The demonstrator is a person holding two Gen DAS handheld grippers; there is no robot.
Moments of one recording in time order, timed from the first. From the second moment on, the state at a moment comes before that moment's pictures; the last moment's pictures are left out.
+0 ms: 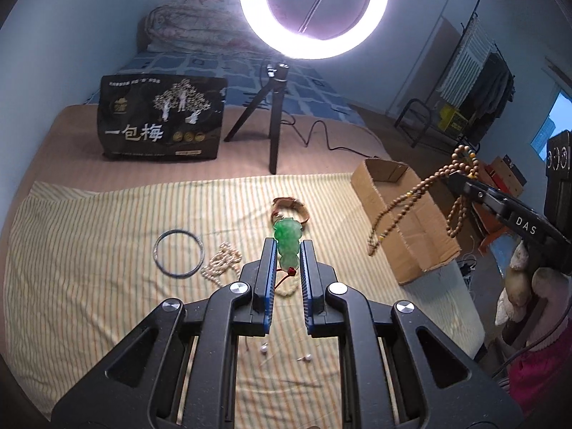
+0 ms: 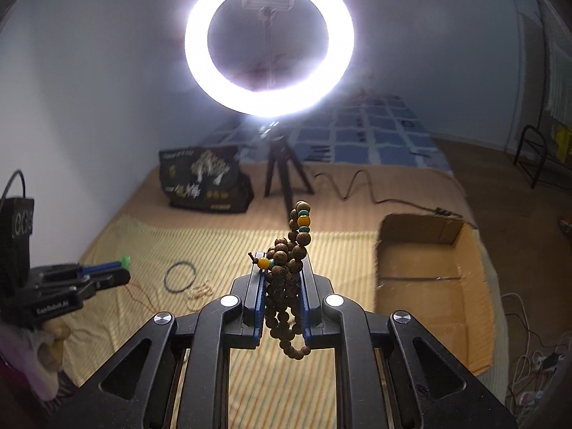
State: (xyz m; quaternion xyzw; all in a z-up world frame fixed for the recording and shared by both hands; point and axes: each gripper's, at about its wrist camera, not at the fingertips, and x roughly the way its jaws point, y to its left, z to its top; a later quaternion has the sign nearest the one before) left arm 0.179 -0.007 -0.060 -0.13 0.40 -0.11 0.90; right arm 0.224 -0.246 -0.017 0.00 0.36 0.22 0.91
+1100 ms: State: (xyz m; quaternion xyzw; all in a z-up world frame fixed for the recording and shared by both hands) left arm 0.341 -0.226 0.010 -0.08 0.36 -0.25 0.89; right arm 0.260 -0.380 -0.062 0.03 0.42 0.07 0.91
